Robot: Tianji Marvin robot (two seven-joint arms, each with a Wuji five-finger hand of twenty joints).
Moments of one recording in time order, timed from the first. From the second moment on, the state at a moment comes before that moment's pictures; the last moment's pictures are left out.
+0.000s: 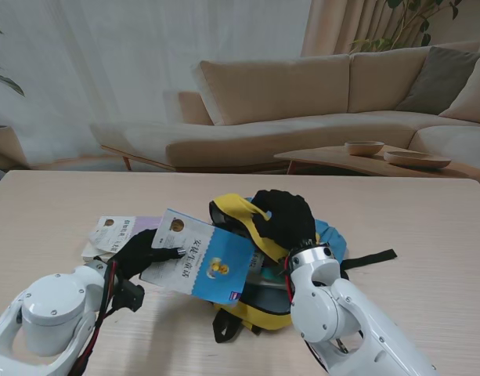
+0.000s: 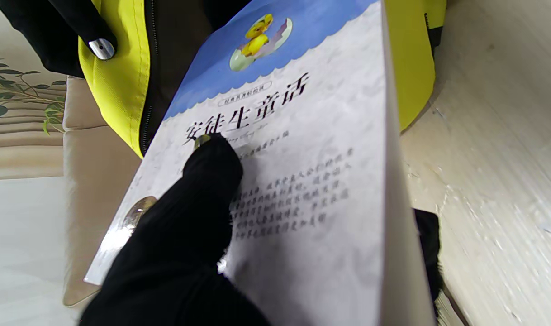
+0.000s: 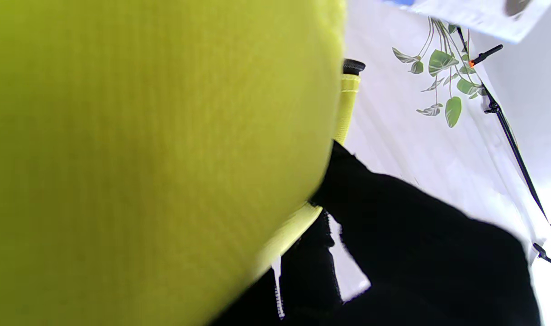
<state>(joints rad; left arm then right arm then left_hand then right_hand) 1.77 -1.11 -1.44 -1.97 -0.14 0.46 -0.23 -1.56 -1.17 1.02 -1.83 -0.69 0.22 -0.33 1.13 -0.37 0.31 -0.11 0.51 0.14 0.85 1.16 0.85 0.24 0.84 0.99 0.88 0.46 1.18 0.93 0.61 0.57 1.51 1.09 0.68 -0.61 1.05 -0.18 0.83 -0.04 0.96 0.77 0.84 0.14 0.86 0.42 0.69 0.16 0.72 0.42 0.37 0.33 1.25 0.42</state>
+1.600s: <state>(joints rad) 1.43 -1.30 -1.13 -1.69 -0.55 0.77 0.12 -1.62 -1.14 1.04 -1.87 -0.66 0.15 -0.21 1.12 -0.37 0.31 -0.11 0.48 0.14 0.89 1.19 0.78 0.25 0.89 1.00 0.81 0.46 1.18 0.93 0.54 0.56 1.52 1.09 0.69 -0.57 1.02 -0.18 0.80 0.00 0.95 0.80 0.83 0.14 0.86 0.43 0.69 0.16 0.72 0.42 0.36 0.33 1.25 0.43</state>
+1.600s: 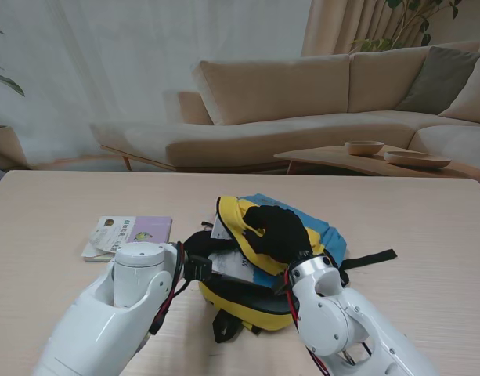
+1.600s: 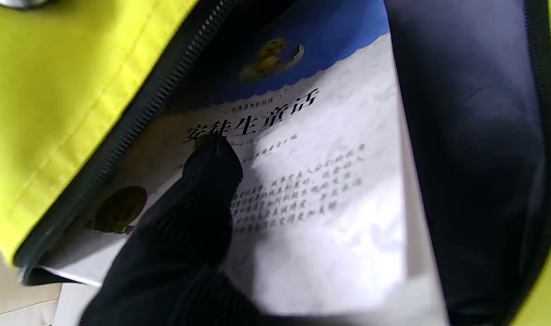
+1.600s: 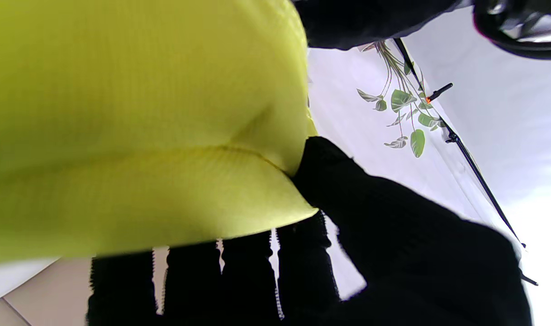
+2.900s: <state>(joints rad) 1.29 -1.33 -1.06 -1.52 -0.52 0.87 0.06 -1.62 -1.14 1.07 -1.89 -0.59 0.13 -0.14 1.17 -0.37 0.31 -0.11 0.43 0.13 0.97 0.89 0.82 0.26 0.64 0.93 0.79 0.47 1.01 0.87 0.53 0.56 1.49 1.03 0.70 -0.56 1.00 -0.18 0.80 0.00 0.94 0.82 0.80 0.14 0.86 0.43 0.69 0.16 0.72 0.42 0.35 0.33 1.25 0.43</state>
